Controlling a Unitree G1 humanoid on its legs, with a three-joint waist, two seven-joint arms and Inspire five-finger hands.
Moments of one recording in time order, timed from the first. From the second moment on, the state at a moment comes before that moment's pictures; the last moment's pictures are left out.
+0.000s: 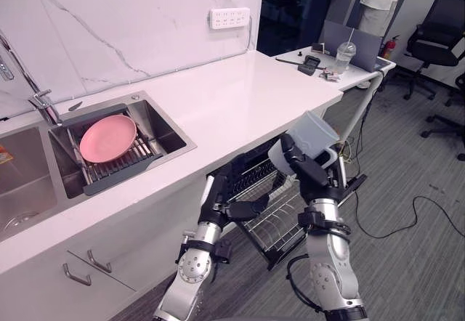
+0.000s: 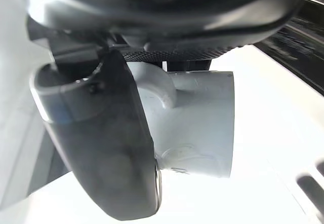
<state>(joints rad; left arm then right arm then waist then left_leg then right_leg) 0.14 0.07 -0.35 -0.01 -0.10 -0.19 0.16 0.09 0.02 0.08 -0.15 0.46 -0.26 -0.12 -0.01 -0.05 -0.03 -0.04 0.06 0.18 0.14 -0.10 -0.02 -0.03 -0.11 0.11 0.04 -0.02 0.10</state>
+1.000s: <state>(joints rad) 0.41 0.02 -0.14 0.11 -0.17 -0.17 0.01 0.37 0.03 -0.06 -0.15 0.20 -0.22 -0.11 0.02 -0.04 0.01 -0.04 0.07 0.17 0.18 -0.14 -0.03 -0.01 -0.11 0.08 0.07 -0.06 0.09</state>
